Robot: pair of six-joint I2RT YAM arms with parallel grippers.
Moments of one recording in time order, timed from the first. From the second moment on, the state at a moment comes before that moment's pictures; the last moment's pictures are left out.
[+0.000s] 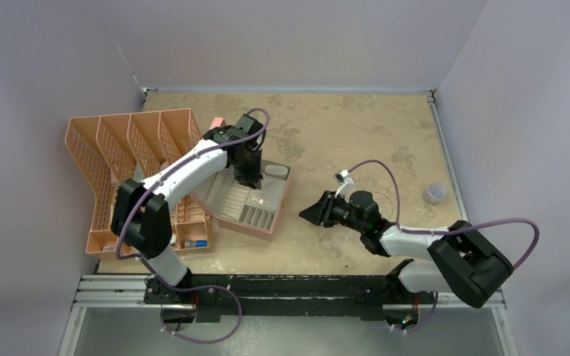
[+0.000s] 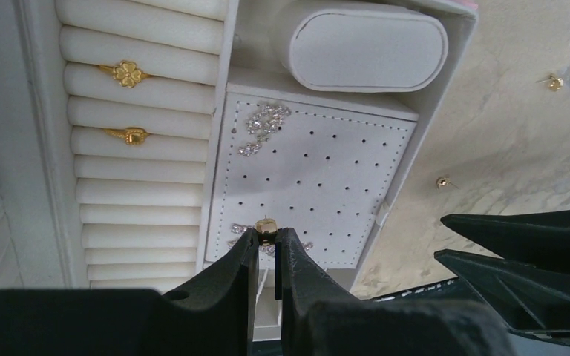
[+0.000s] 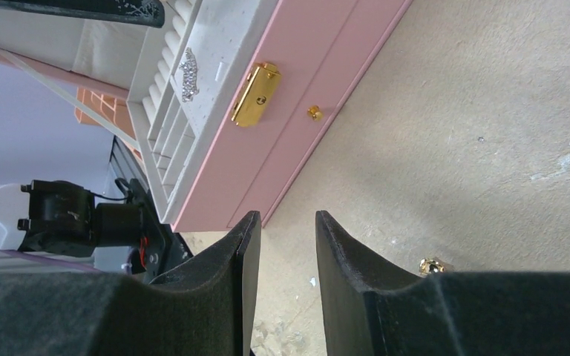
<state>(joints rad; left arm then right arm) -0.55 1.66 1.37 -0.90 0.07 -0.53 0.65 1.28 0.24 0.68 -0.31 0.83</state>
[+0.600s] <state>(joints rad) -0.55 1.70 1.37 -0.88 0.03 -0.54 0.67 1.33 0.24 0.73 -0.31 0.83</state>
